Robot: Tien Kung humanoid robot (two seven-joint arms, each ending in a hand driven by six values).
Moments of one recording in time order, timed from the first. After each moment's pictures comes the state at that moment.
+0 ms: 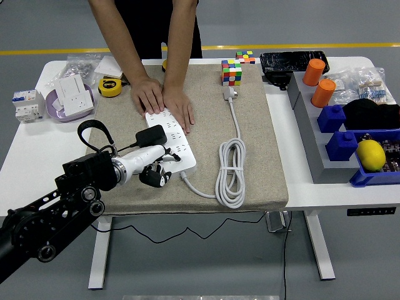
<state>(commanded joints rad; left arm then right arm) -0.45 0.23 -0.86 -1.35 1.79 -0.30 0.42 0.03 -0.11 1.34 0.18 -1.00 0.02 -0.06</state>
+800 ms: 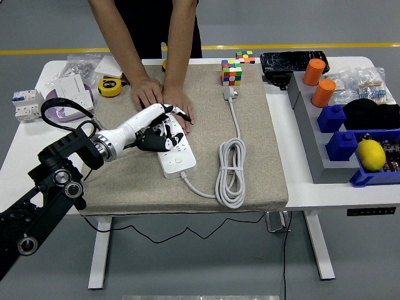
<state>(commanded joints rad) -0.38 0.18 -1.16 -1.47 1.57 -0.16 0.14 0.03 -0.11 1.35 0.18 -1.01 0.02 -0.06</state>
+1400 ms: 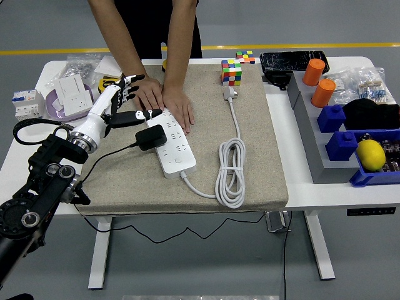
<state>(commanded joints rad) -0.40 0.15 -1.19 -1.18 1.40 0.03 0.00 0.03 -0.11 1.35 0.18 -1.00 0.02 -0.06</state>
